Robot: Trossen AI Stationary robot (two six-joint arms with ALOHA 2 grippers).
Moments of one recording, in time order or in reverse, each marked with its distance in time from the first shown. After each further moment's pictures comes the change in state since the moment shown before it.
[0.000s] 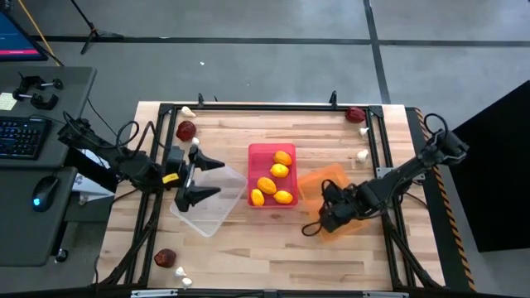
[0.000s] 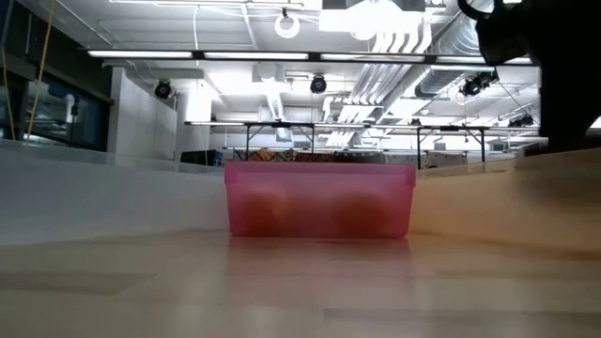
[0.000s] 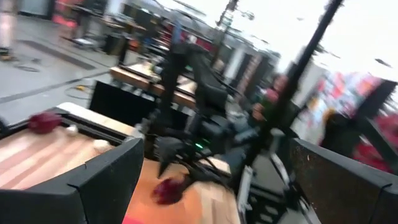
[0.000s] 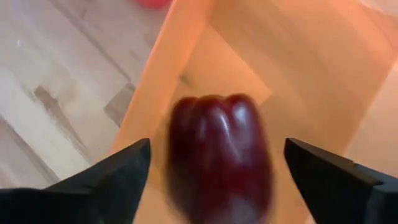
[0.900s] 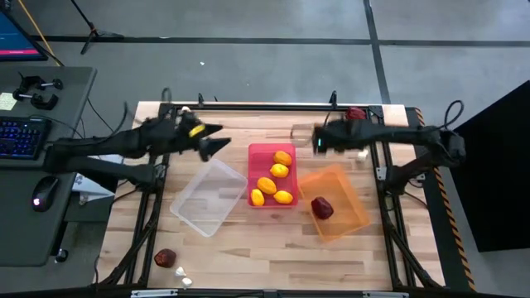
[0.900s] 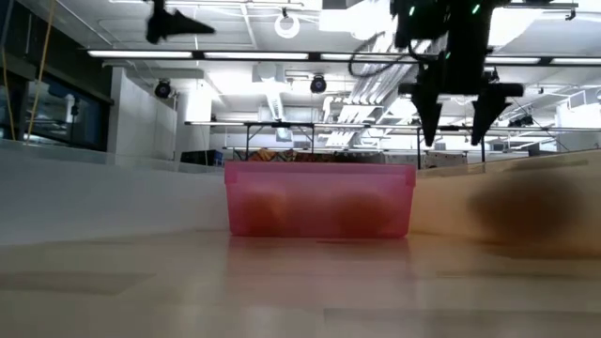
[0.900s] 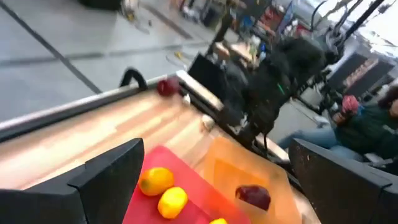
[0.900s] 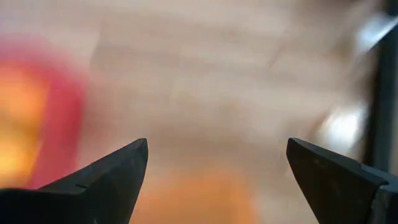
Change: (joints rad) left arm 0.594 -0.052 0.000 -0.343 0.247 -0.216; right arm -0.775 -0.007 0.140 -0.220 0.167 -0.123
